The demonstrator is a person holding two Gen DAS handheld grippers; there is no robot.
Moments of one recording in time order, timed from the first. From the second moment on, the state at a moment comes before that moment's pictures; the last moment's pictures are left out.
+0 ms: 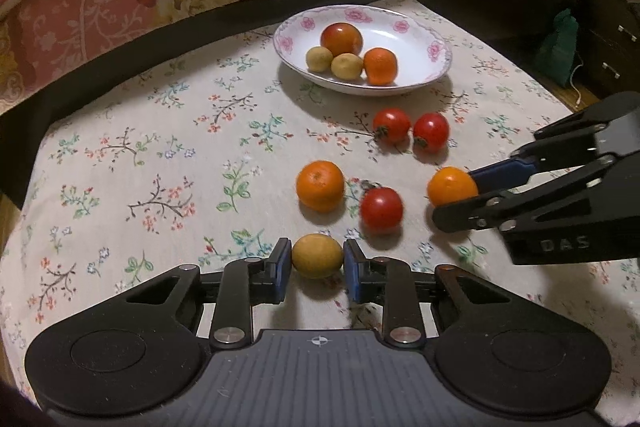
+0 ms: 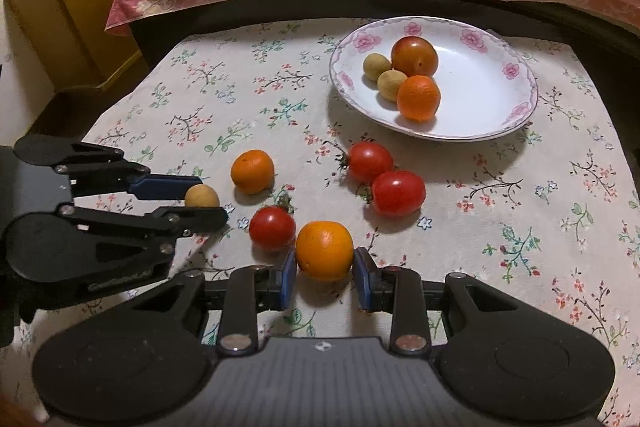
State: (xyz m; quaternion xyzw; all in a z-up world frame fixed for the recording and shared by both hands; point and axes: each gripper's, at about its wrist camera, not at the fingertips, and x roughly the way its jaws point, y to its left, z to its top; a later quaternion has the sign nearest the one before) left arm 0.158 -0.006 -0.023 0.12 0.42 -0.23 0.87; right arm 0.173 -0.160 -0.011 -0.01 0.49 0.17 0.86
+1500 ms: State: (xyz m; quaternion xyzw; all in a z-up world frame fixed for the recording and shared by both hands) left arm 0.158 -0.019 -0.010 0.11 0.40 -0.24 0.88; right arm 0.170 -0.161 -0.001 -0.02 0.46 0.17 0.87
